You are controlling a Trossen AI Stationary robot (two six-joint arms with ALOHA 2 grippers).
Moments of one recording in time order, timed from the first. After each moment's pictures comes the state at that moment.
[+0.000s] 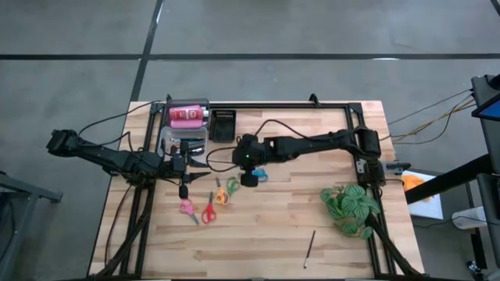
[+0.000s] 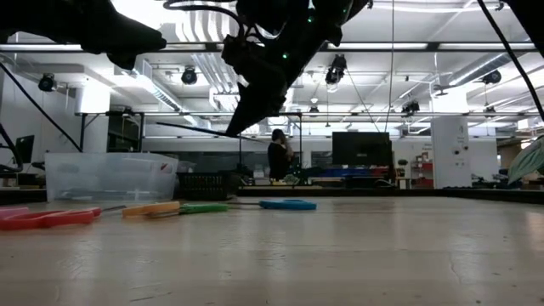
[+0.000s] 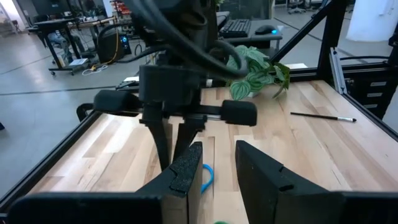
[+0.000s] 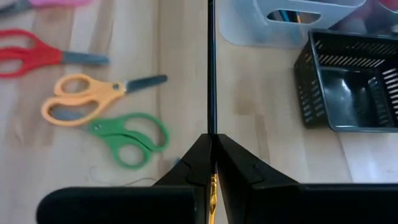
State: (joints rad) left arm -0.26 0.66 0.35 0.11 -0.33 0.04; right arm -0.04 2.01 1.56 -0.41 0.09 -0.07
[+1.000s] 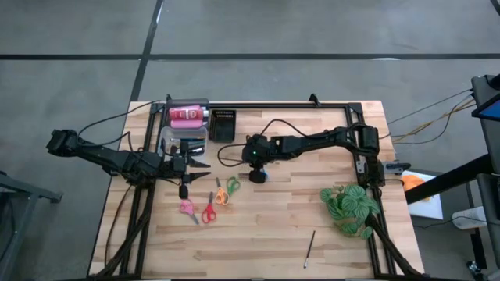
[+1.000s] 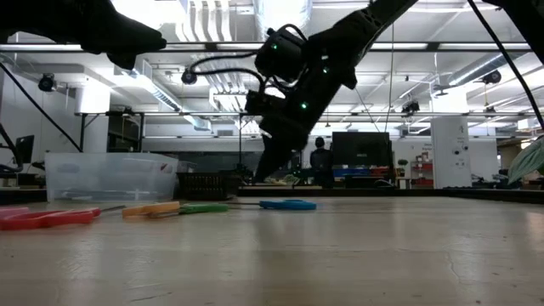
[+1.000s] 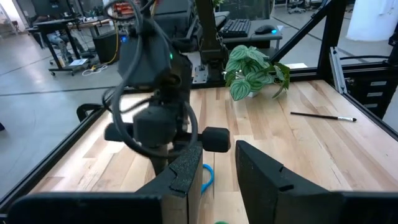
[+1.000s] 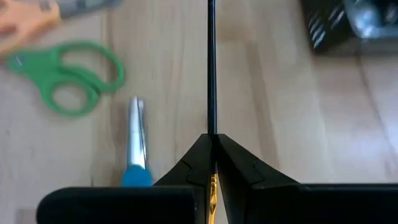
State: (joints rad) left arm -0.26 0.66 0.35 0.11 -0.33 0.05; right arm -0.13 2.01 1.32 -0.25 0.05 -0.05
